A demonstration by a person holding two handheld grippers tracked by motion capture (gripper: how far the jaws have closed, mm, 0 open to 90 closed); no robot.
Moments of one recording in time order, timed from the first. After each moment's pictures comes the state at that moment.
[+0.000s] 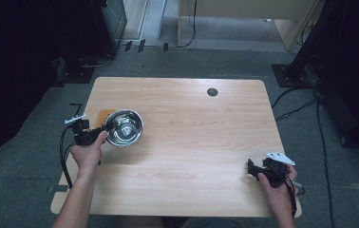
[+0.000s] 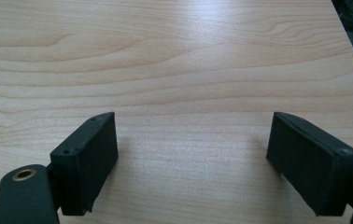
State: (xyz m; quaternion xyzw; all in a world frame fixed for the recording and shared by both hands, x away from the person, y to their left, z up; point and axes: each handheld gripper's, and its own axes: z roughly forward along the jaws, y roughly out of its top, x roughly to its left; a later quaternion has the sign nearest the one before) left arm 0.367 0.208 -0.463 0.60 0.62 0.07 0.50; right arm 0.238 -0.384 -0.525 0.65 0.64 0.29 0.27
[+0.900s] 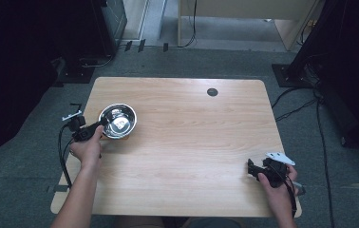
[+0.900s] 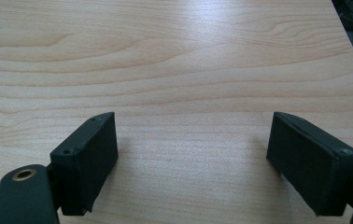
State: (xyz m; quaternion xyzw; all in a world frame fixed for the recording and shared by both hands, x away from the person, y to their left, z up) left arm 0.386 0.221 -0.474 0.54 0.68 0.11 0.48; right arm 0.238 -0.384 -0.525 0.65 0.64 0.29 0.27
